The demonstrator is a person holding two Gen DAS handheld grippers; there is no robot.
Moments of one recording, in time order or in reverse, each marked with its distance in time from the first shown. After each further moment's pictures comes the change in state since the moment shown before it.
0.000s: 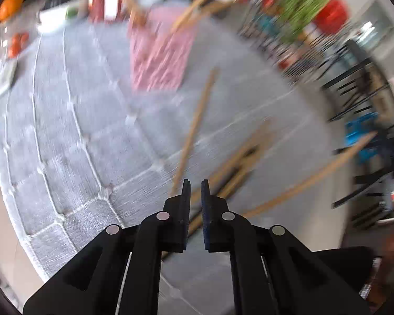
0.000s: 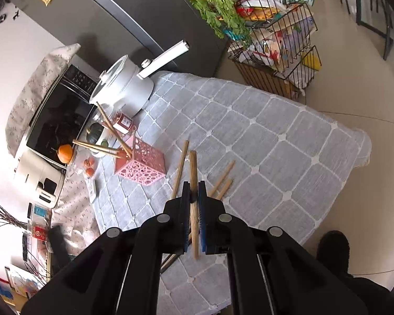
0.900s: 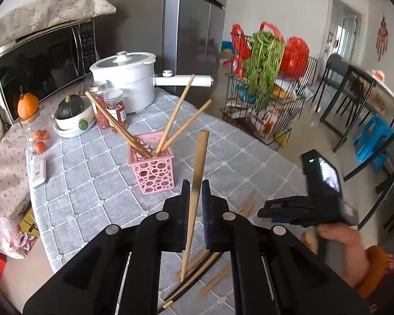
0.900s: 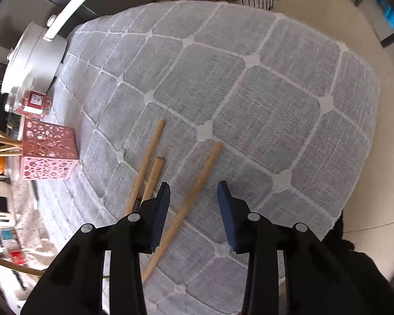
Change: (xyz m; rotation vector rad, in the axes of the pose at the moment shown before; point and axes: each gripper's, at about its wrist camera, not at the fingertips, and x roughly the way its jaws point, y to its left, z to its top) left arm -0.116 -0.060 0.004 0.195 -0.477 0.078; right arm 0.137 -0.040 -0.010 0.143 0.266 -0.338
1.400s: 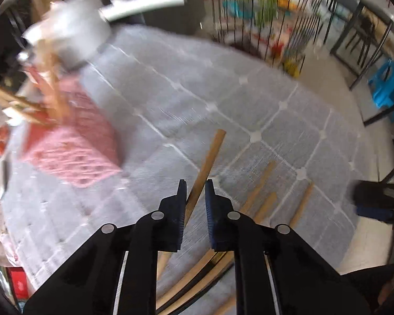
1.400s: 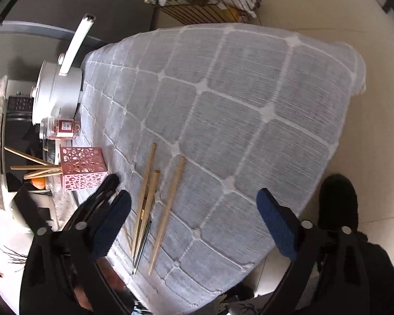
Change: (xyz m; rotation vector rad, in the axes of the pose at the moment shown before) left arm 0.162 -0.039 -0.008 0.136 0.330 0.036; right arm -0.034 -0.068 0.018 0.110 0.076 0.257
